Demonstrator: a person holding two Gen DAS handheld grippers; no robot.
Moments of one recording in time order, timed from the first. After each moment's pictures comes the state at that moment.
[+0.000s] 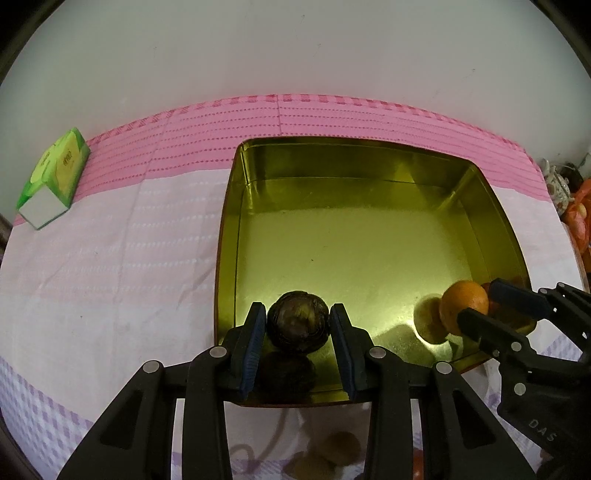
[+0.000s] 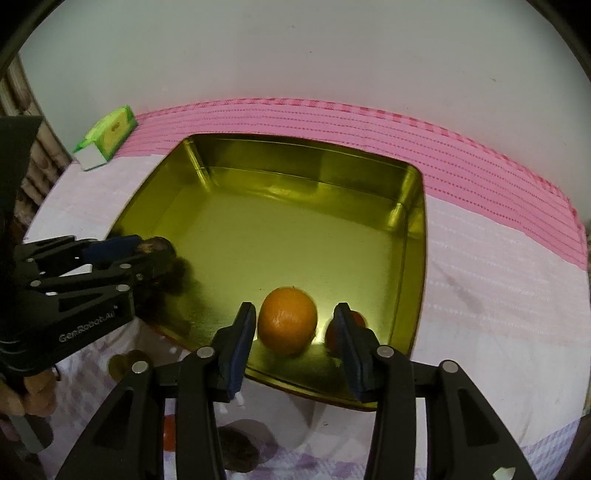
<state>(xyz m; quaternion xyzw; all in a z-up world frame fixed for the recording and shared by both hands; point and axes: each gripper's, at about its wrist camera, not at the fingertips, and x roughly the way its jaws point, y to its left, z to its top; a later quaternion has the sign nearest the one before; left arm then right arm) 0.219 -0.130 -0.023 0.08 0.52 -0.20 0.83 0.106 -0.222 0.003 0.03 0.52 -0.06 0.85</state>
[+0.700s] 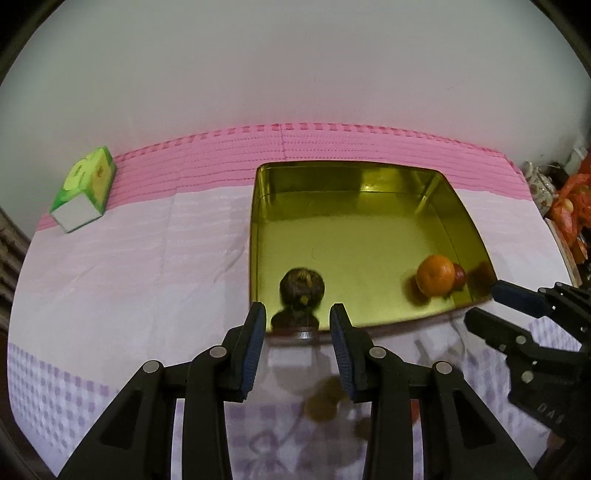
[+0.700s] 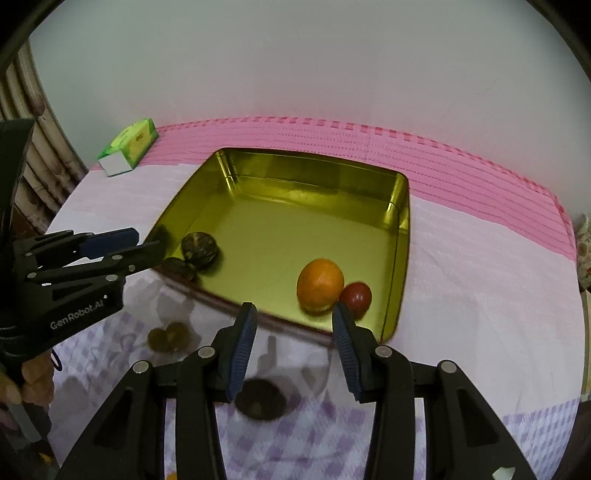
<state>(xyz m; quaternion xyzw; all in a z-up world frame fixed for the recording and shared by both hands) 0.166 -0.099 0.021 0.08 0.48 -0.20 0.85 0.062 -0.203 0.040 0.04 0.49 -0.05 0.87</state>
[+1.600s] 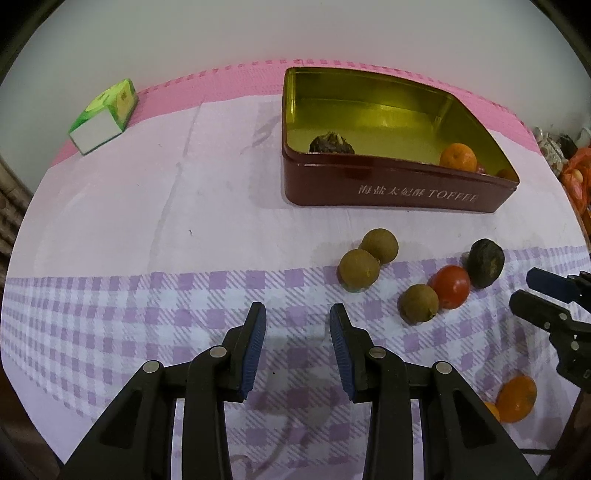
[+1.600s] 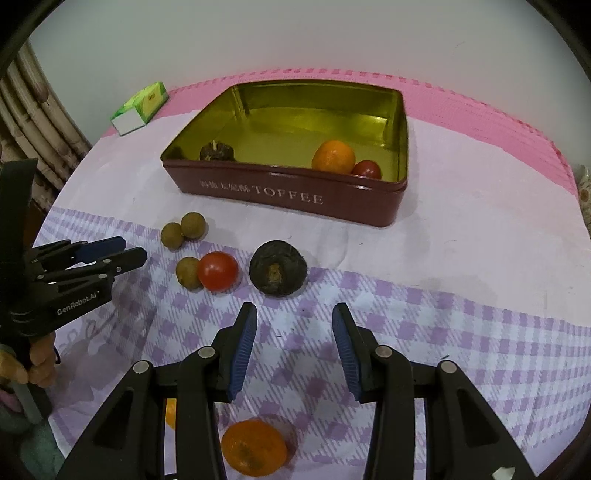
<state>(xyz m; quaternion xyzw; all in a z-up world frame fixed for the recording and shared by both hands) 0.100 -0.055 -0.041 0.09 0.53 -0.18 0.83 -0.012 -0.185 -0.003 0.06 0.53 -0.04 0.84</state>
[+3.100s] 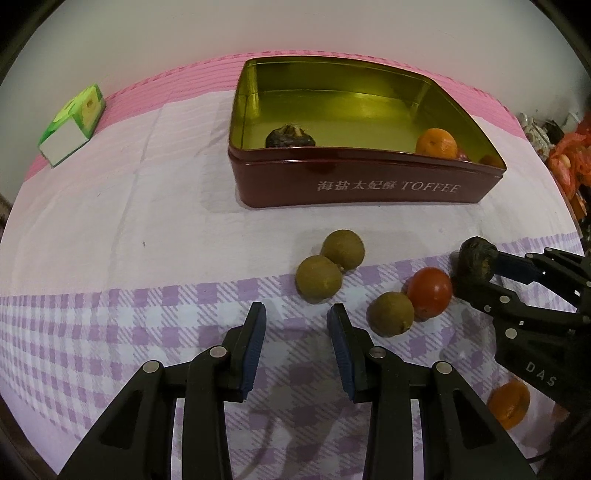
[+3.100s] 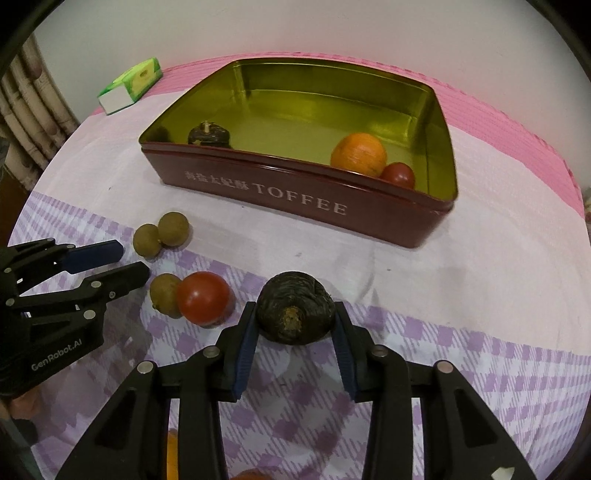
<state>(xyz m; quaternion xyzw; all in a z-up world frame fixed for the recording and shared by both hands) 0.112 -0.086 -0.053 0.10 0.53 -0.22 0.81 0.025 -0.174 -0.029 0.02 0.55 -0.05 0.83</state>
